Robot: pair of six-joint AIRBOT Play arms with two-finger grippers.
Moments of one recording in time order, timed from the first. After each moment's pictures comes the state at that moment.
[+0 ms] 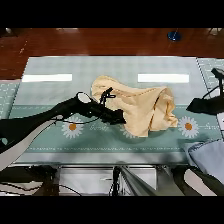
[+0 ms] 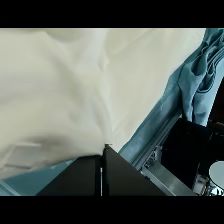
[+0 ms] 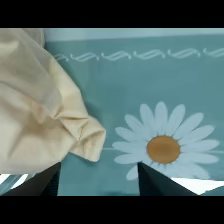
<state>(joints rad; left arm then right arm) -0.58 -1.60 0.98 0.35 -0.94 -1.18 -0.38 -1.04 0.90 -1.30 1.31 1.28</state>
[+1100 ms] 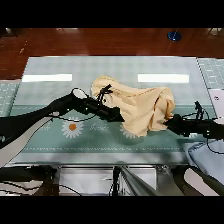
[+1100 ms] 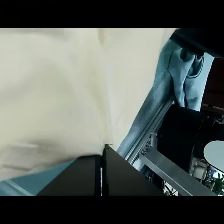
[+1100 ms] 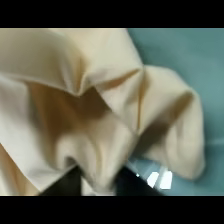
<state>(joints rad) -0.53 -1.60 1.00 0.35 -1.03 -1.11 -0.45 -1.07 0.41 -0.75 1.02 1.22</state>
